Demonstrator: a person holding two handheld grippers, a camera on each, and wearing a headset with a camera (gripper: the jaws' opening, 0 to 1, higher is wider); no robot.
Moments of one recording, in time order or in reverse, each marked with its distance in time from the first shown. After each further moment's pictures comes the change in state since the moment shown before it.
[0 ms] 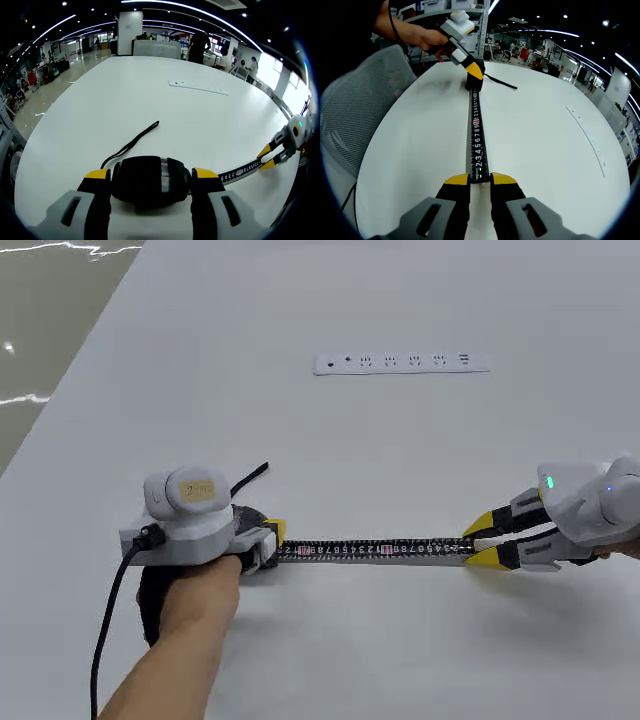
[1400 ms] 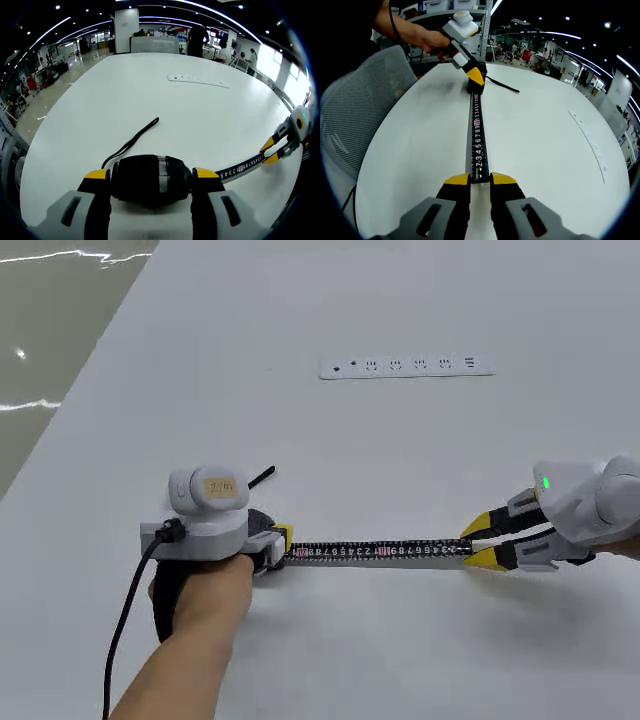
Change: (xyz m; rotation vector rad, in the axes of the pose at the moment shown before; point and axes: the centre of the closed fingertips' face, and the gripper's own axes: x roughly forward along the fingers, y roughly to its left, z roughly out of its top) left arm -0.002 0.000 -0.003 0.038 0.030 0.036; right arm 0.005 0.000 0.009 -0.014 -0.009 0.009
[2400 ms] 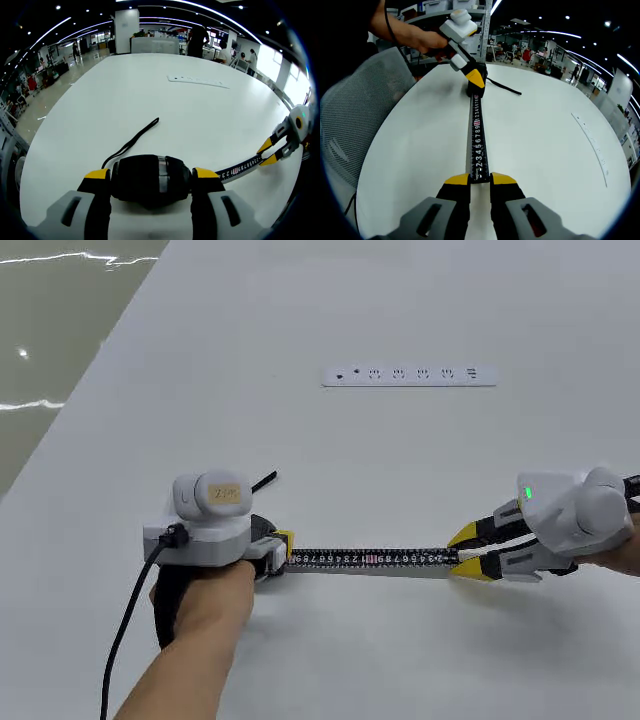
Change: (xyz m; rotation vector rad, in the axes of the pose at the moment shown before) left arm 0.002 0.001 0.001 -0.008 -0.004 0.007; right arm 0.012 0.001 0.012 0.010 -0.001 0.012
